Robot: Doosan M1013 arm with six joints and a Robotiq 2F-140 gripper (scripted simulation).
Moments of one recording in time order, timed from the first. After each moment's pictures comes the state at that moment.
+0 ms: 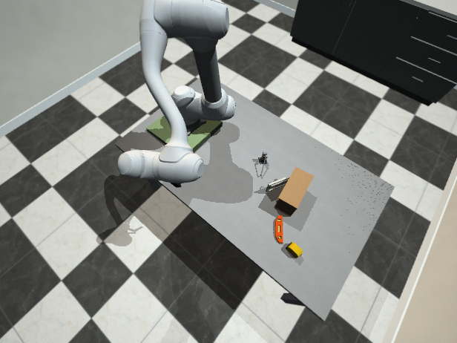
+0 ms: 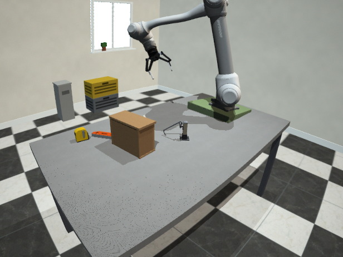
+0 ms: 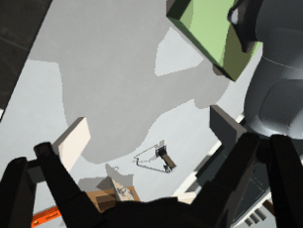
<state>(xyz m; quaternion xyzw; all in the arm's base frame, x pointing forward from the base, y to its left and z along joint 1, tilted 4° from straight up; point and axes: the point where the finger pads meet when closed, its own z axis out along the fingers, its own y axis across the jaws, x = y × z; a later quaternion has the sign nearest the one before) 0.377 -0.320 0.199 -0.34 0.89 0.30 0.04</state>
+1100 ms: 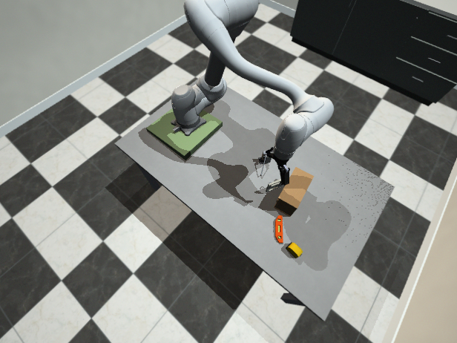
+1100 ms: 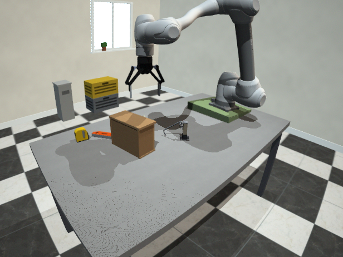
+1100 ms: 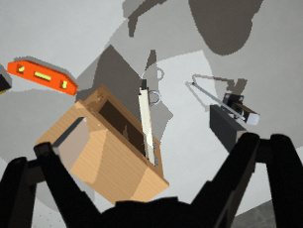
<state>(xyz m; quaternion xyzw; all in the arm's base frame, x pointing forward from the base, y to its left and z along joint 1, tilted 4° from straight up) 0.722 -0.017 0.154 -0.54 0.84 0.03 -0.02</state>
